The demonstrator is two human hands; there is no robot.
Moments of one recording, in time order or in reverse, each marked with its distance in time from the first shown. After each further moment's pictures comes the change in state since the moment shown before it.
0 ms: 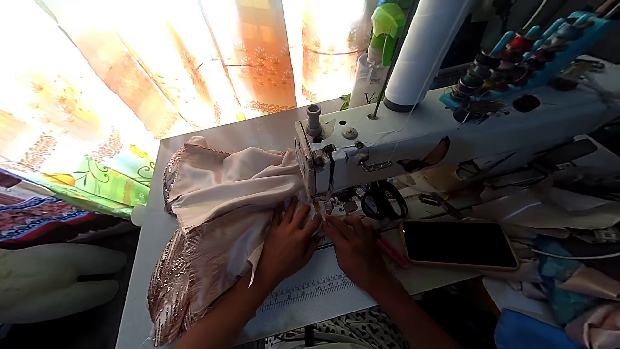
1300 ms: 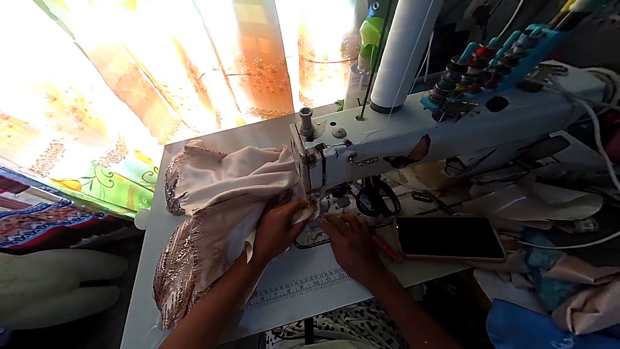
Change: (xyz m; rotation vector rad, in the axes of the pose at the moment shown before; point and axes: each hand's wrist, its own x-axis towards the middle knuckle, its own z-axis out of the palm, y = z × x) left_hand 0.013 -0.029 -0.006 -0.397 0.102 -0.086; right_hand -0.001 0.001 -0.001 0.021 0.017 -0.004
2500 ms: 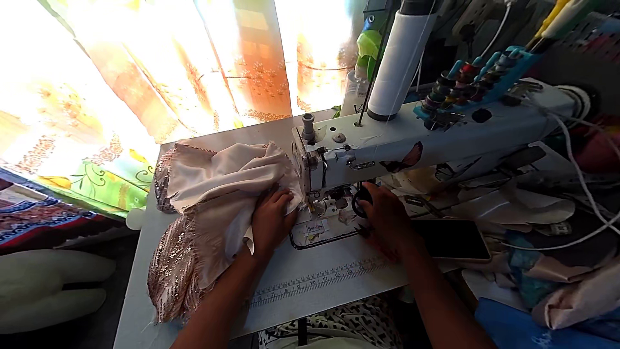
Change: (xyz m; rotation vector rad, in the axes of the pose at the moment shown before) left_hand 0.013 0.002 -0.002 0.180 0.072 -0.202; right_hand 0.065 0.062 -0.065 0.138 -0.351 0.607
